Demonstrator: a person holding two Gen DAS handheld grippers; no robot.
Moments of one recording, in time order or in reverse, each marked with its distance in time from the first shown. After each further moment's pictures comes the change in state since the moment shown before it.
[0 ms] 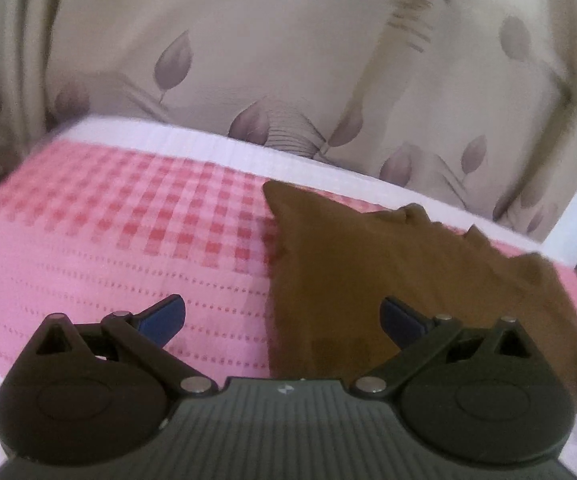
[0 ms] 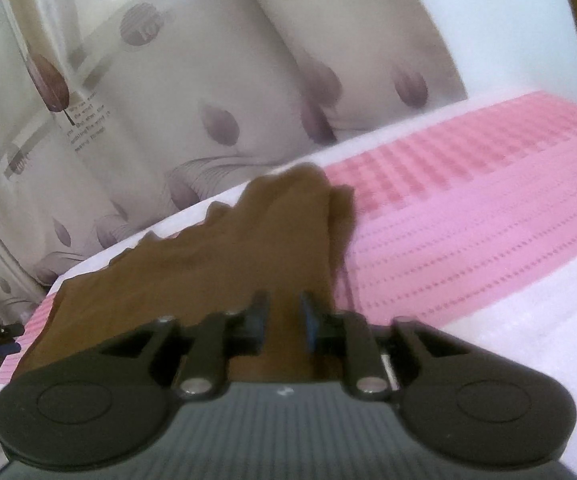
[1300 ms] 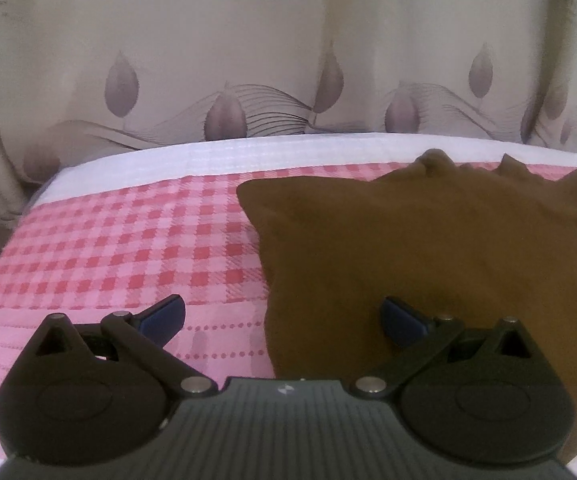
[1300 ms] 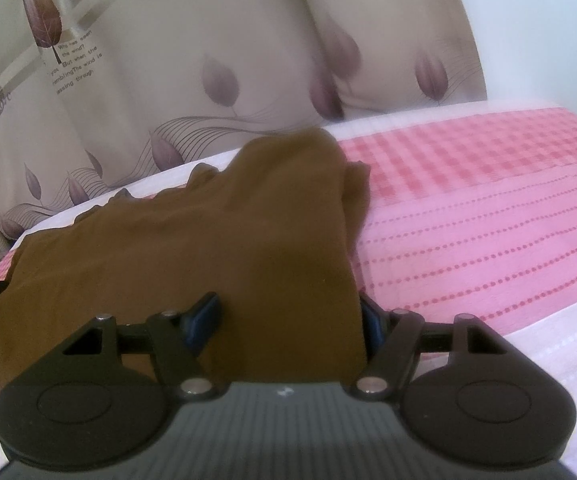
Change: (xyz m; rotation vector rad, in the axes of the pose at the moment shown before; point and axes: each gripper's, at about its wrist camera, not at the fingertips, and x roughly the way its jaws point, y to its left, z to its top) left arm 0.058 -0.027 0.008 0.269 0.065 0.105; right arm 0.043 0.018 -0.014 -0.132 0.055 -0.083
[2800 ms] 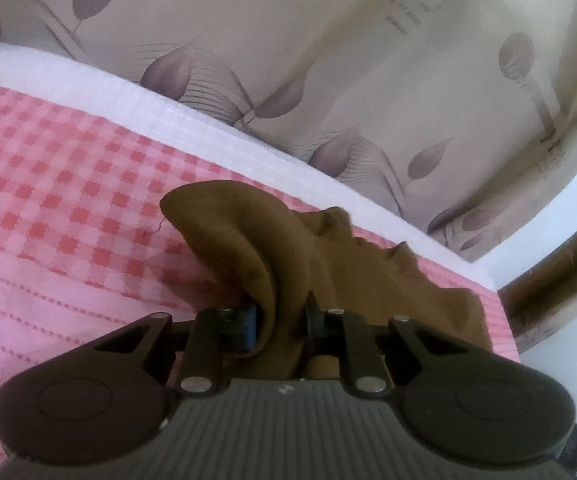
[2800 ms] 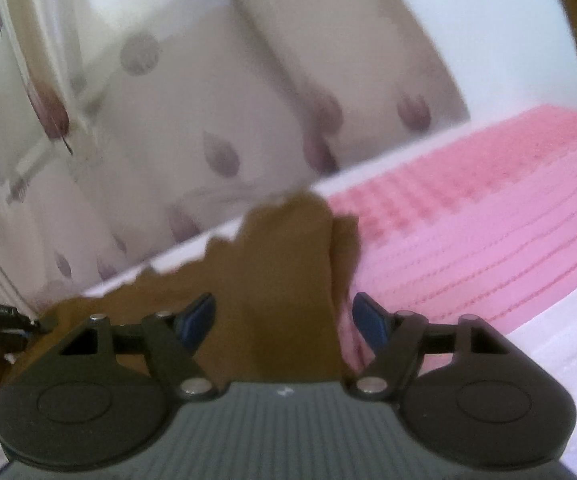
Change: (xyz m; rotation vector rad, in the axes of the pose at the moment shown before) left arm 0.005 0.011 0.036 -0.453 0.084 -0.406; right arm -0.038 -0.027 0.001 0.157 -0.199 0.109
